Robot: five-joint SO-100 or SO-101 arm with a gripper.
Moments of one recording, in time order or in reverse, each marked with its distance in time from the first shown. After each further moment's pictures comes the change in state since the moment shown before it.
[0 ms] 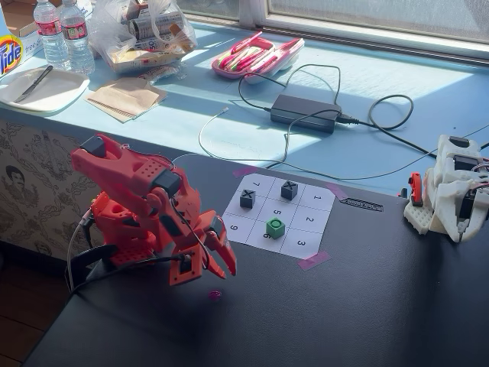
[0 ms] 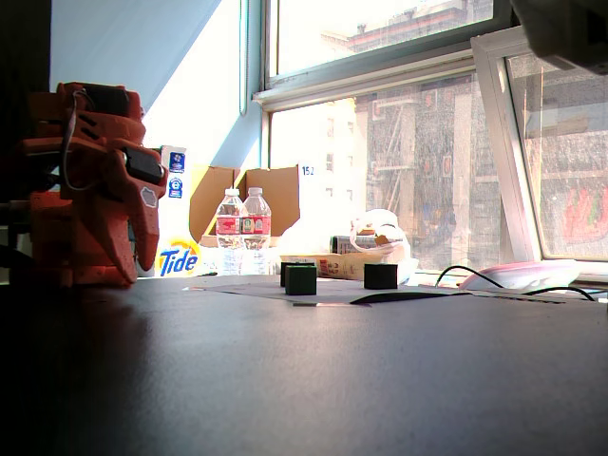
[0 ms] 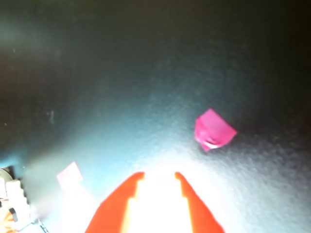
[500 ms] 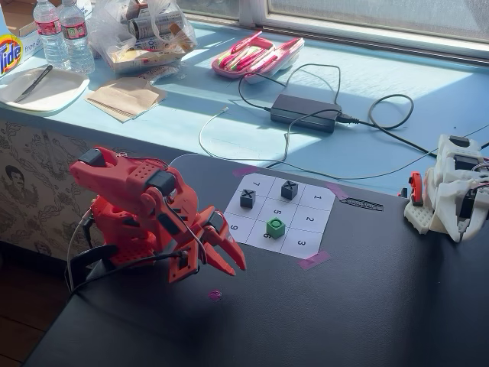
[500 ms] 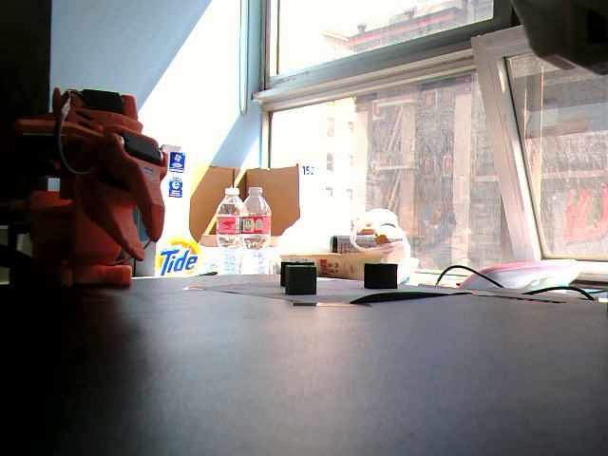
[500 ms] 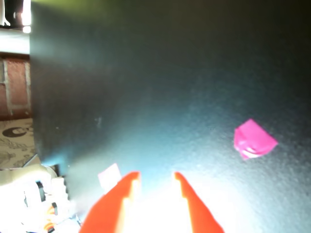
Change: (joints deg) arm -0.3 14.9 3.5 4.9 1.8
